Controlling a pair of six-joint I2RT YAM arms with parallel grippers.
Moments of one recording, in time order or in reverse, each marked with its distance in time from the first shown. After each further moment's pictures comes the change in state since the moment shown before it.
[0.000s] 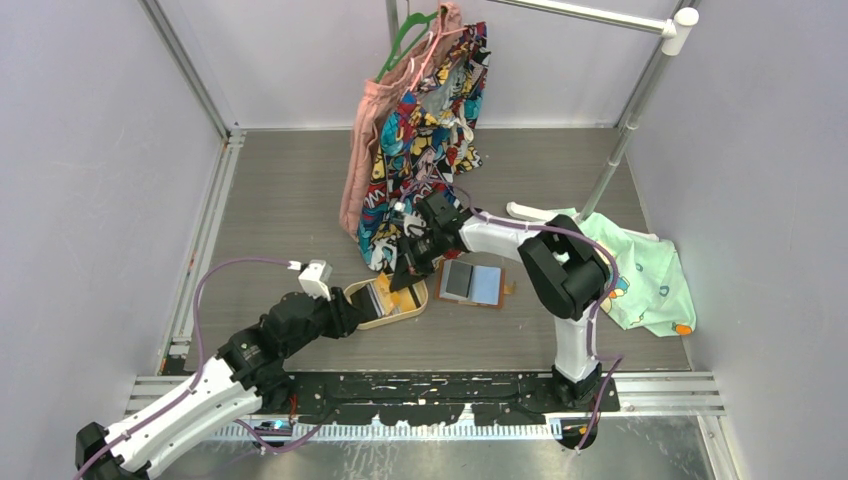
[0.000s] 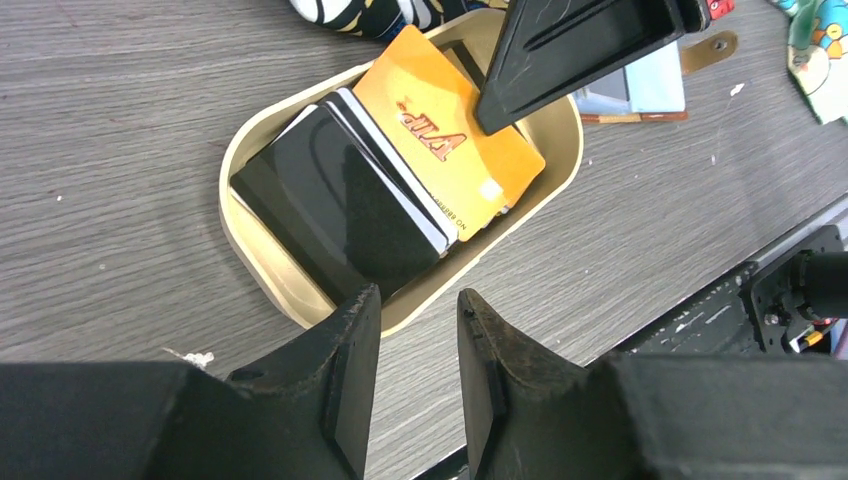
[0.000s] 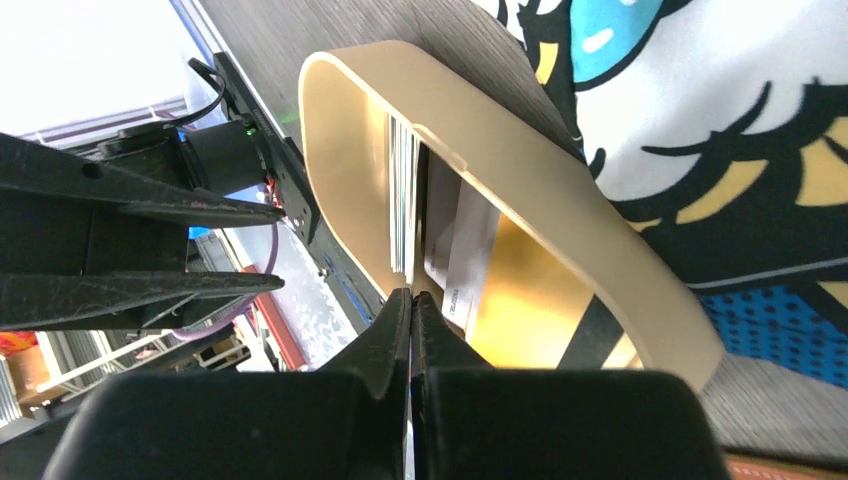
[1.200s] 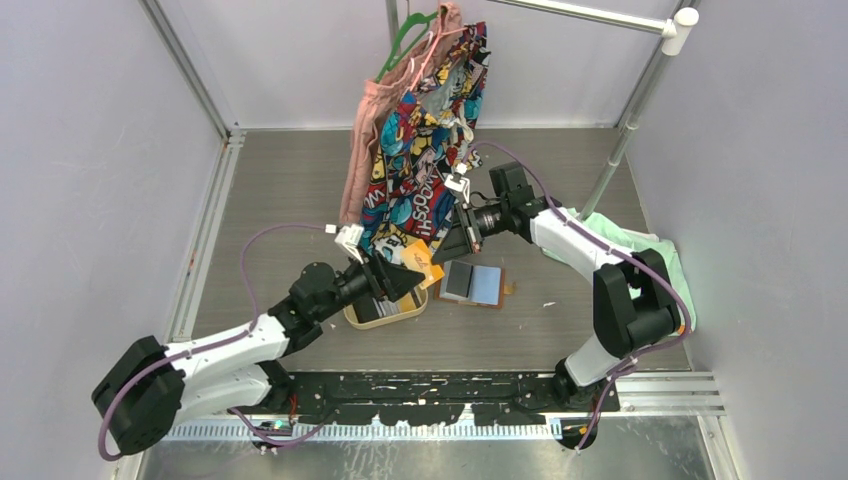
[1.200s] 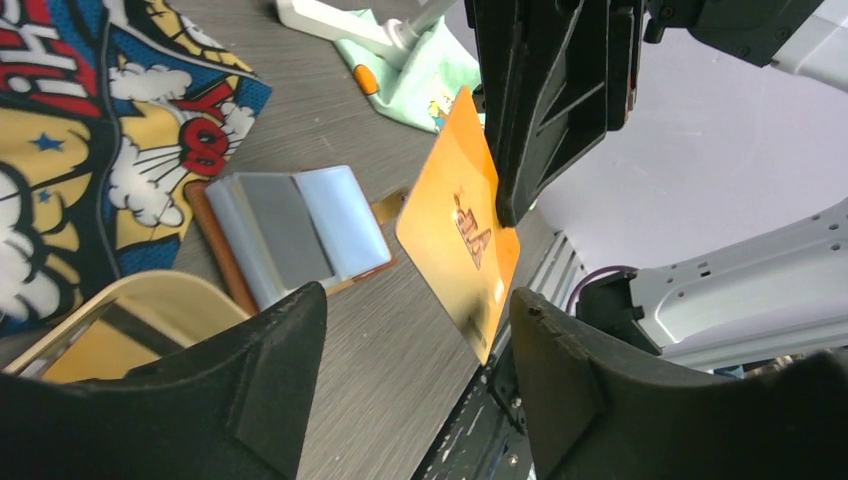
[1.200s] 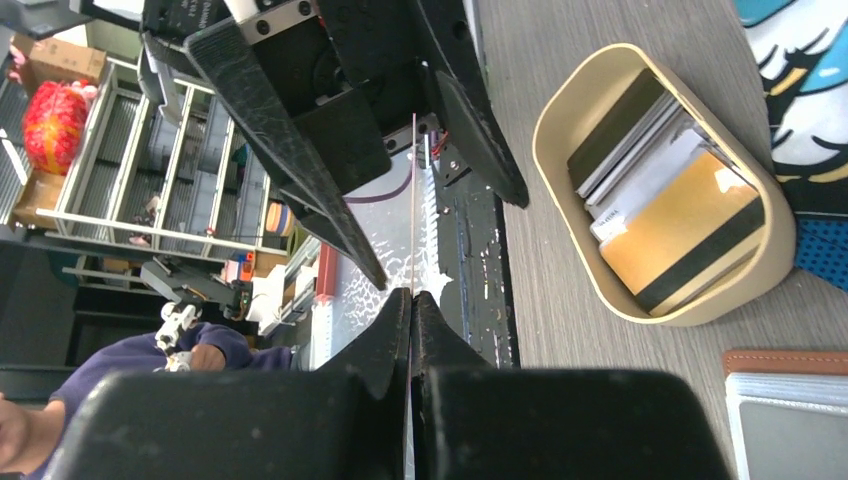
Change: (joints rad) left arm 0.000 0.554 0.073 0.934 0.253 -0.149; right arm -0.308 -0.375 -0.170 -0.005 -0.543 -0.321
